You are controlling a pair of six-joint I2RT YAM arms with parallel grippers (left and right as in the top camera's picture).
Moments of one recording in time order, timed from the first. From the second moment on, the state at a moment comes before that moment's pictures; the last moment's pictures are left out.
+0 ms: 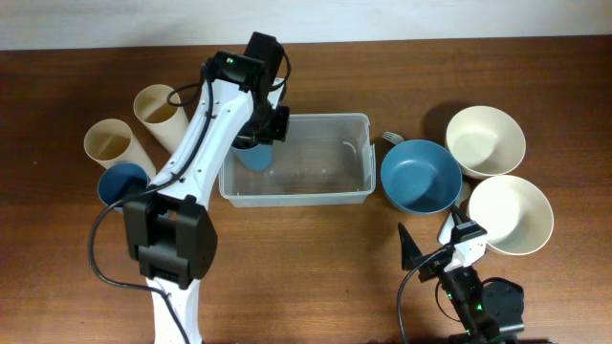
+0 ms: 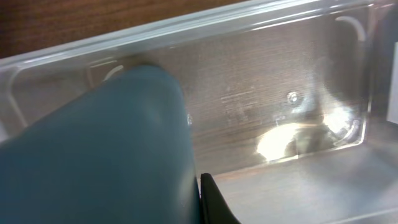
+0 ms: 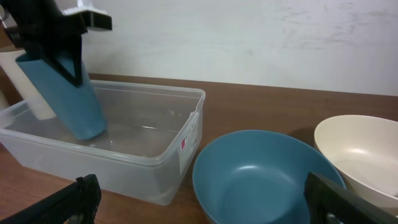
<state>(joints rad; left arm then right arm) -0.35 2.16 2.06 -1.32 0.05 -0.15 0.11 0.01 0.05 -0.13 -0.21 0.03</state>
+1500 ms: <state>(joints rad) -0.35 2.19 2.34 -1.54 0.00 -0.15 0.11 0.01 0.05 -0.13 -0.21 0.03</state>
